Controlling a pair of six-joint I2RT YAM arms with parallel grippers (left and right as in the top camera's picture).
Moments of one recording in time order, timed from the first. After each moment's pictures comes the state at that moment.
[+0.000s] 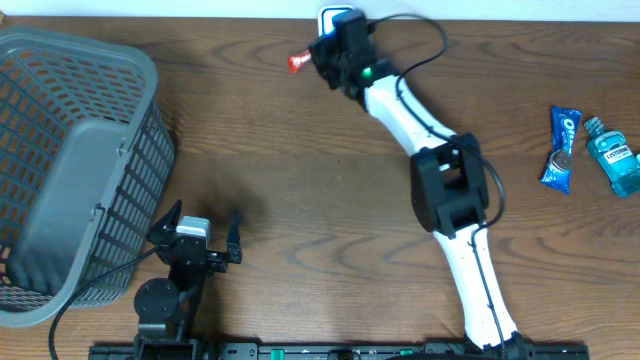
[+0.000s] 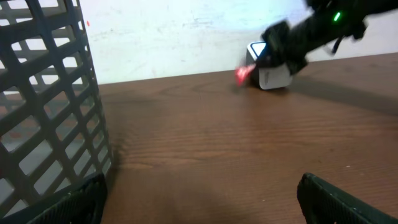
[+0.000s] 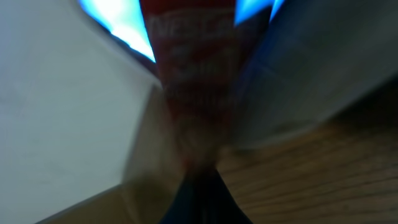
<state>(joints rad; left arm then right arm) -0.03 0.02 0.04 -0.15 0.13 0.06 0.43 2.60 2.19 -0.23 -0.16 1.44</state>
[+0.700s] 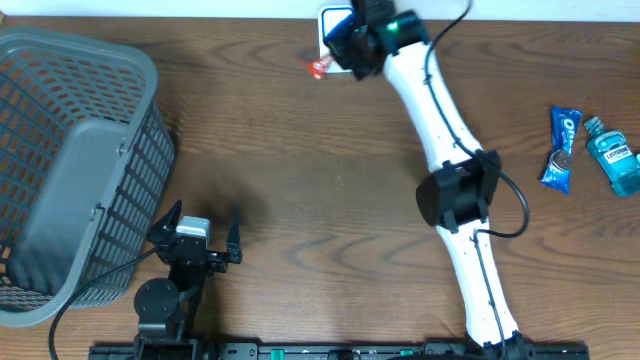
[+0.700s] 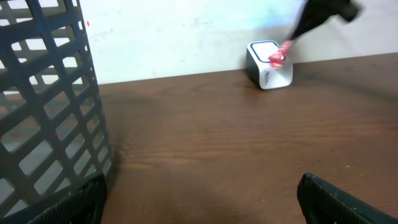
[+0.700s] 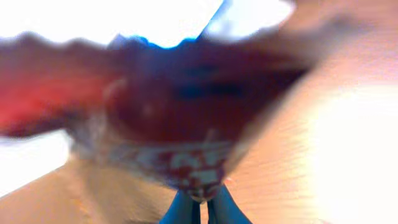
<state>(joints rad) -0.03 0.02 0.04 -0.15 0.13 0.06 0.37 2.63 2.78 -1.13 -0.20 1.22</state>
